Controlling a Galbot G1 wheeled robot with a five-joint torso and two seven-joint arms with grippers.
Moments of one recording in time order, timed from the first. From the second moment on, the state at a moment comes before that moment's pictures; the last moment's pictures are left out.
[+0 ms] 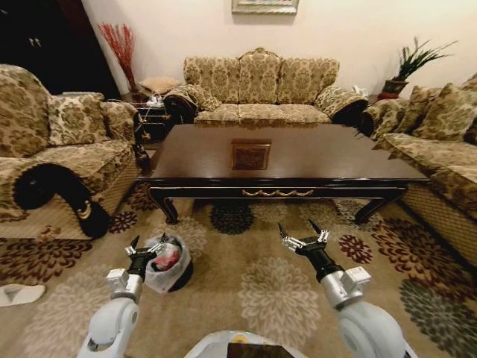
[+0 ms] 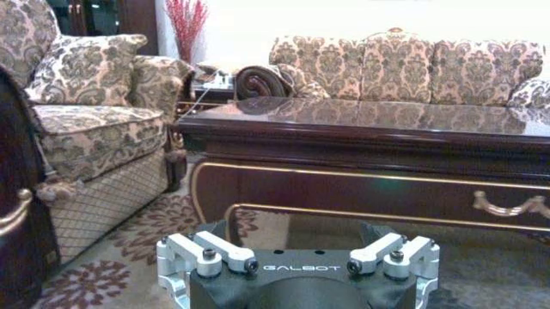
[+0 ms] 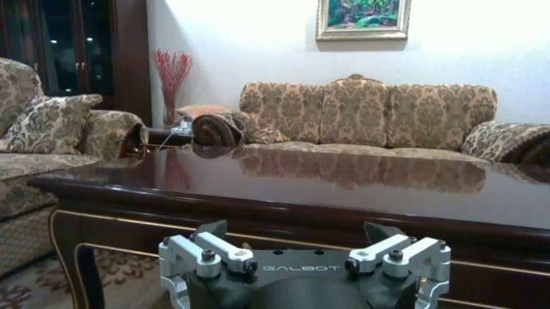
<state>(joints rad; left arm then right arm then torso) 1.64 -1.32 -0.79 -2.05 -0.37 0.09 -0.02 -1.65 1.08 0.48 2.41 0.35 -0.22 0.12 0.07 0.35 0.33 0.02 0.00</state>
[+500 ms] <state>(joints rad) 1.65 -1.34 -0.77 -2.06 -0.36 0.08 -0.03 -1.65 1.08 0.46 2.42 0.34 -0.21 0.12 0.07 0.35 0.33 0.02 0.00</state>
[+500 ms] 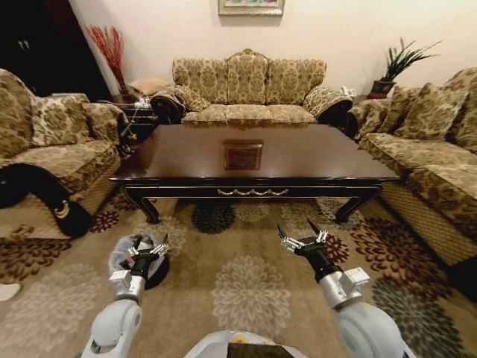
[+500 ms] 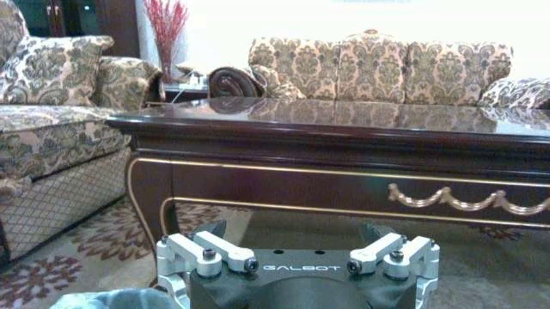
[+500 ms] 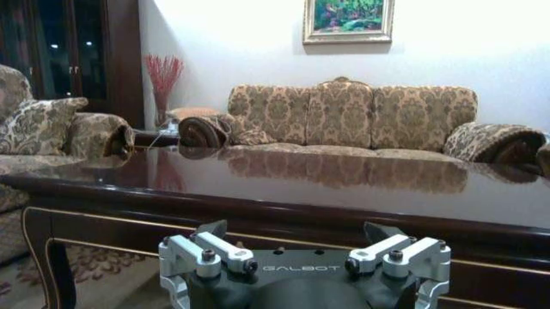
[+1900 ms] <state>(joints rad) 1.74 -1.39 -0.71 -2.36 -0.41 0.15 -0.08 -1.75 1.19 0.77 2.39 0.31 -0.18 0.14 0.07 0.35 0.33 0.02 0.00</state>
